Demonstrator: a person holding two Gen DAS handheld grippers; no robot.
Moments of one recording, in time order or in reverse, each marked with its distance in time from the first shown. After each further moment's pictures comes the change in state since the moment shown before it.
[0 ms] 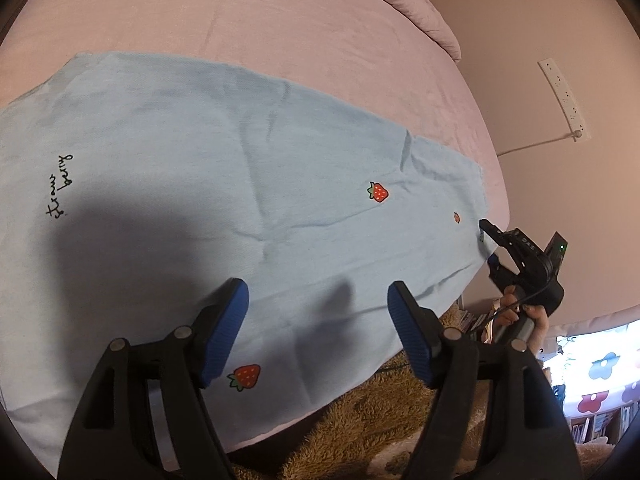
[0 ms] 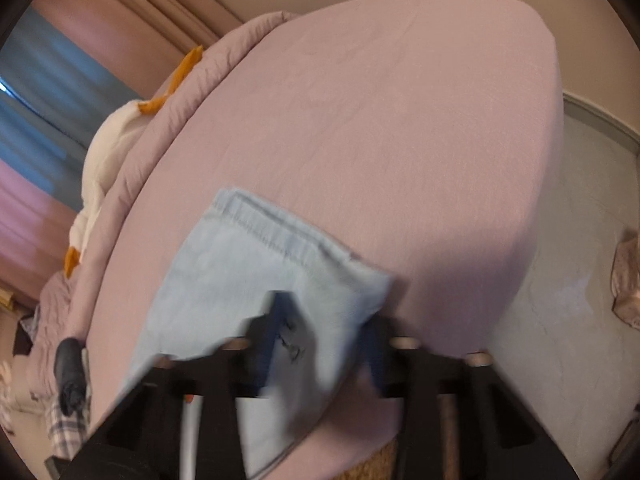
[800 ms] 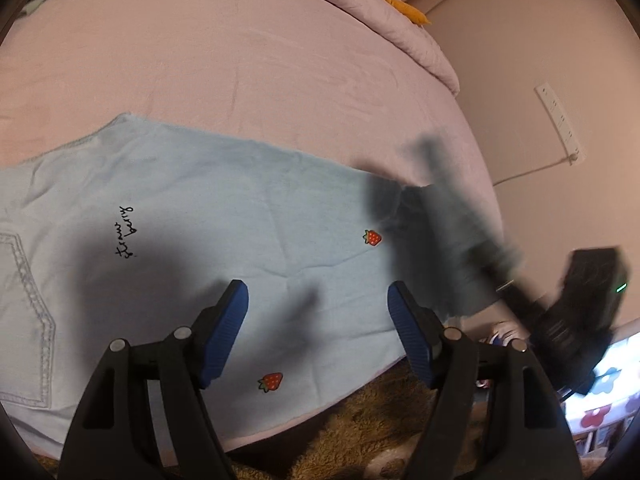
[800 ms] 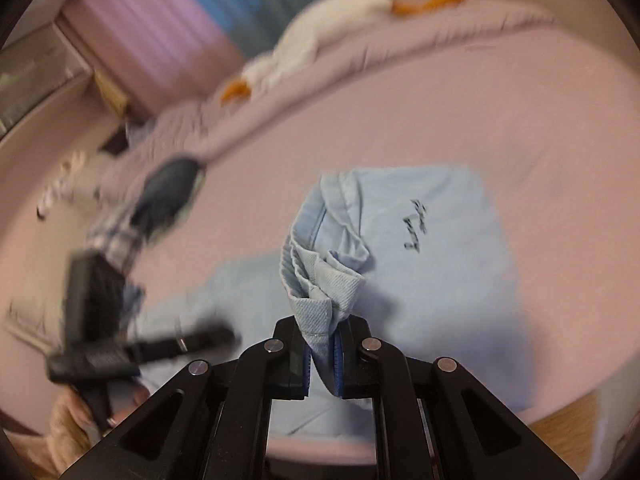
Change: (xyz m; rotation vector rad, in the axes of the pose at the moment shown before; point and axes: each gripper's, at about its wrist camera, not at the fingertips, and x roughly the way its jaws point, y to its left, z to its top) left arm -0.040 0.006 0.009 -0.033 -0.110 -0.007; right arm -0.019 0.208 -0.140 -0.604 0.284 0.375
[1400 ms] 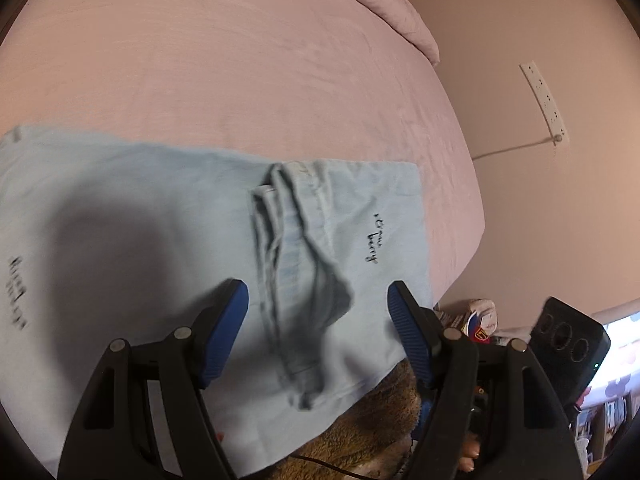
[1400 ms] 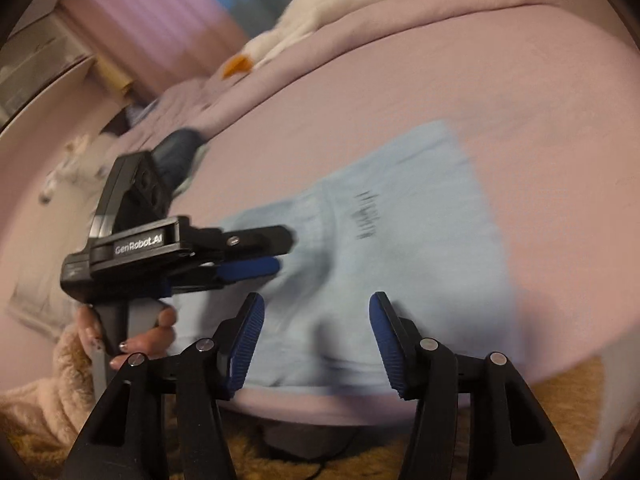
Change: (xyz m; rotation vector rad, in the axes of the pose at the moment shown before) left arm 0.049 -0.035 0.032 0.039 0.143 -0.099; right arm -0.031 -0.023 -0.022 0.008 0.016 -0.024
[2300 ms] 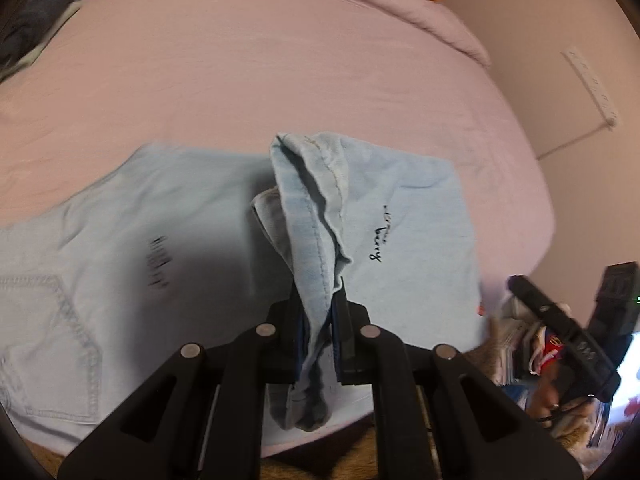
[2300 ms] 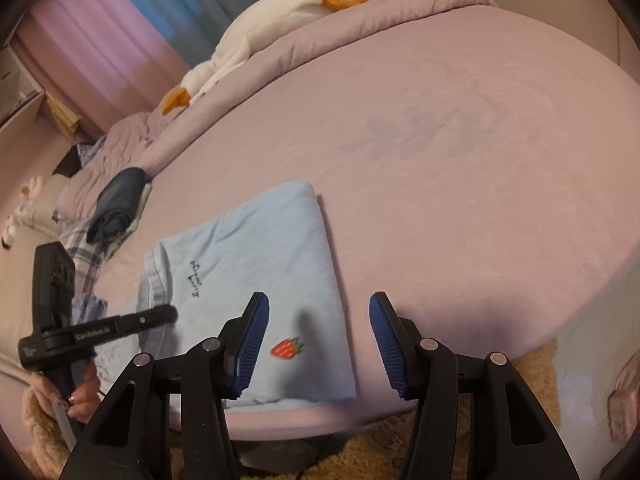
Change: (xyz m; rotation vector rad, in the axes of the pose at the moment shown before) left arm -0.059 0.016 -0.037 0.035 -0.085 0.344; right arm -0.012 -0.027 0.004 0.098 -0.048 -0.143
